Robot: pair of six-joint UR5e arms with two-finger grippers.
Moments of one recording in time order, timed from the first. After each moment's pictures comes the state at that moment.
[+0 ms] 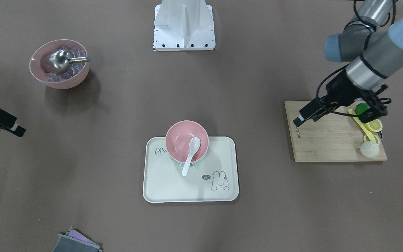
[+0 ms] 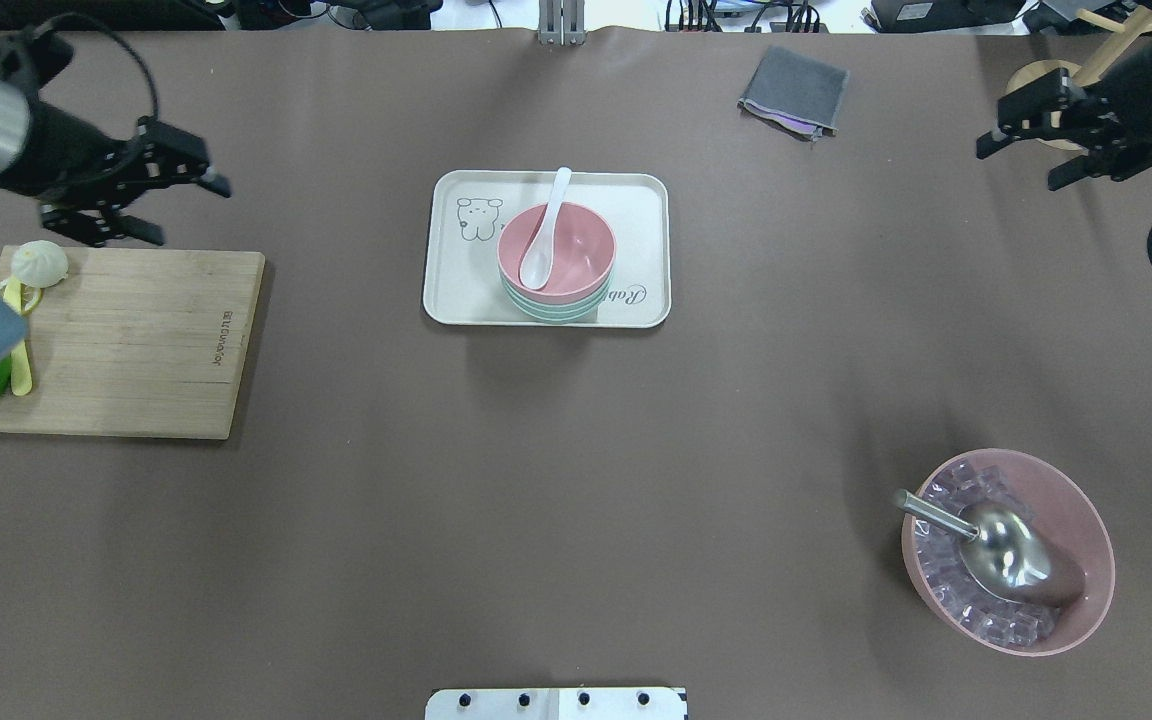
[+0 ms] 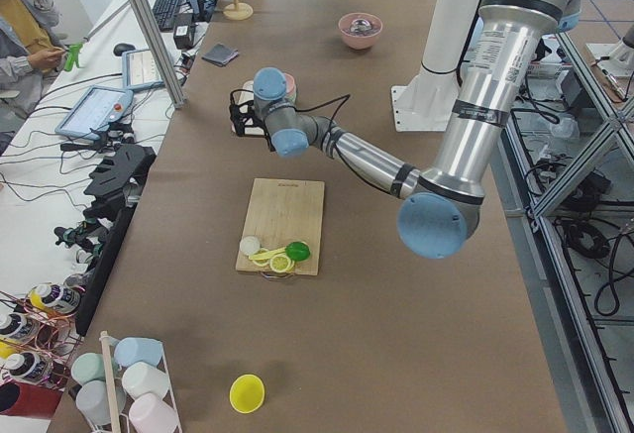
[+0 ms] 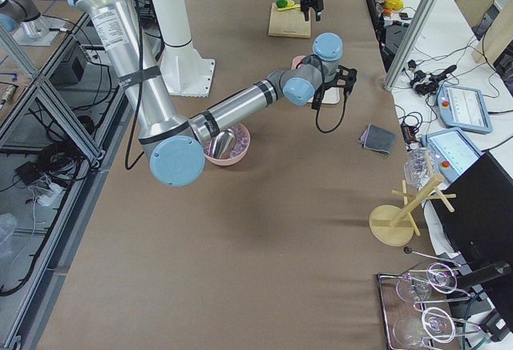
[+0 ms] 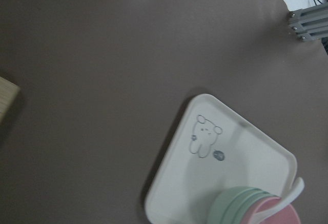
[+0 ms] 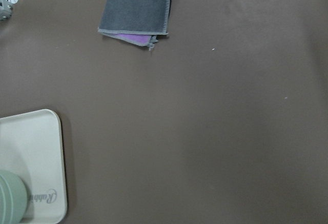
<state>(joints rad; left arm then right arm) -1.07 -1.78 -1.72 -2.22 -2.34 -1.34 1.25 -1.34 1.70 -1.20 2.46 0.91</state>
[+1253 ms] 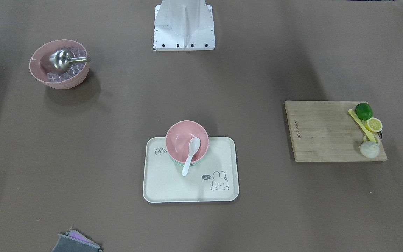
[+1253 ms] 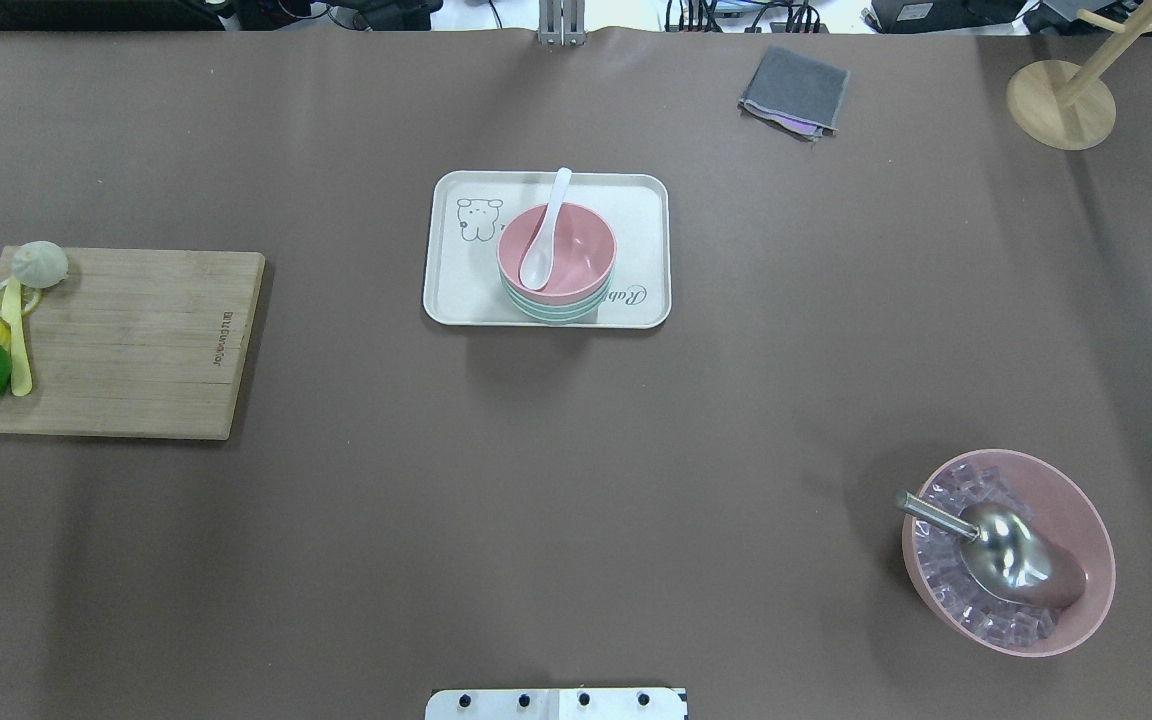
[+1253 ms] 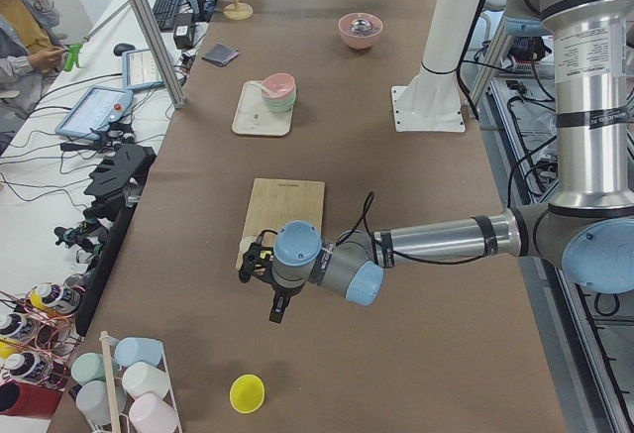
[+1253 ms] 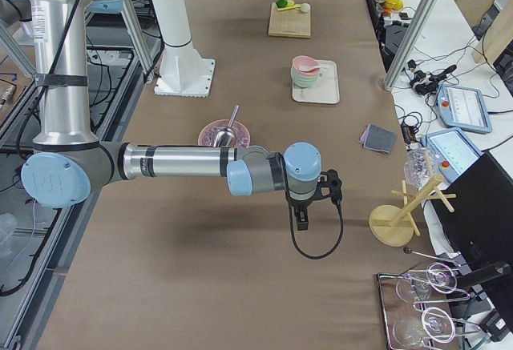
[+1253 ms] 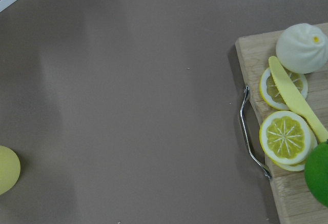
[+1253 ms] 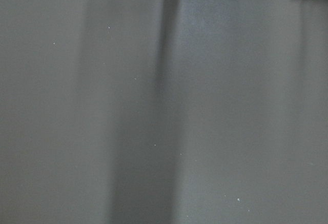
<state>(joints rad) -1.47 -1.43 -1.52 -2.15 -2.35 -0.12 1.54 -1.59 1.61 -1.41 2.44 0.02</state>
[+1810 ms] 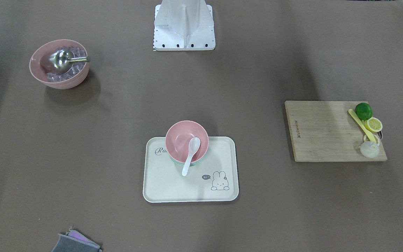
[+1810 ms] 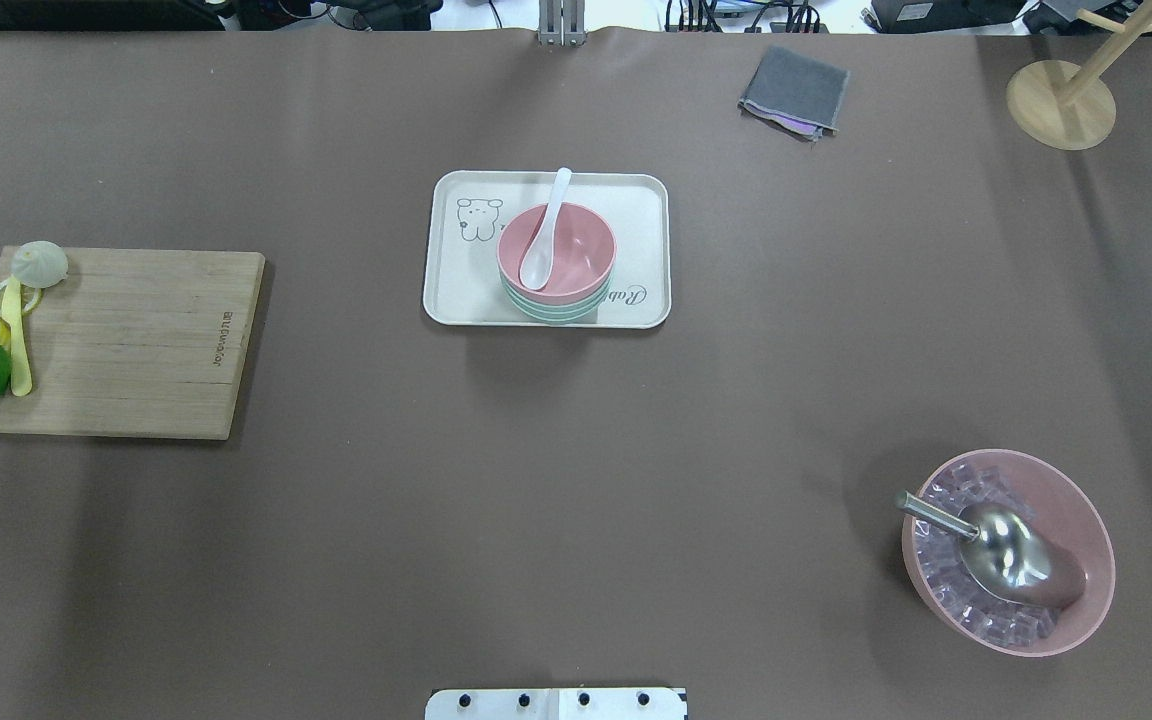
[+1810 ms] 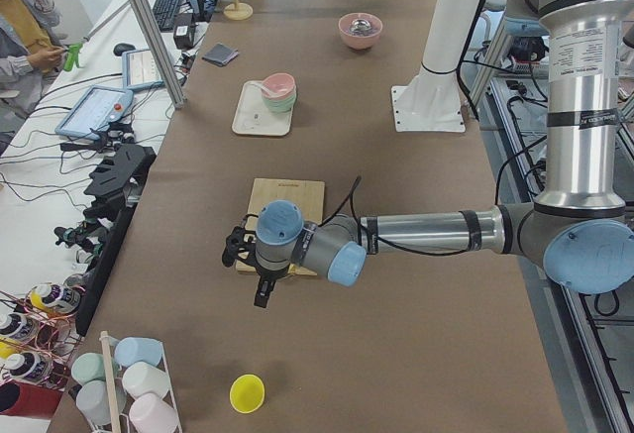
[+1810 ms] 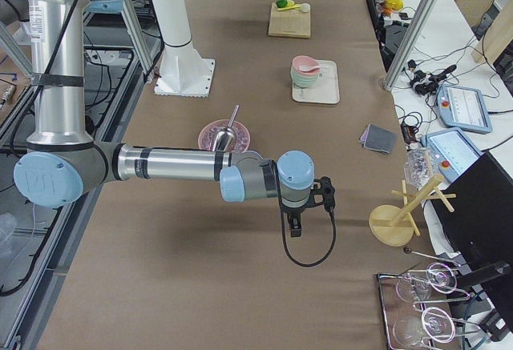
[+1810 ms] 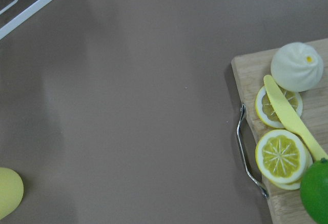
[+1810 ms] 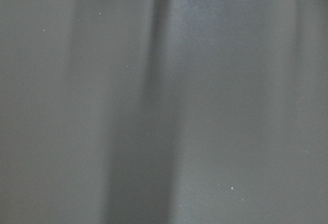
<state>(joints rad) -1.48 -1.50 -1.58 -1.99 -2.35 -0.14 1.54 -1.61 1.61 -1.40 2.44 0.02</state>
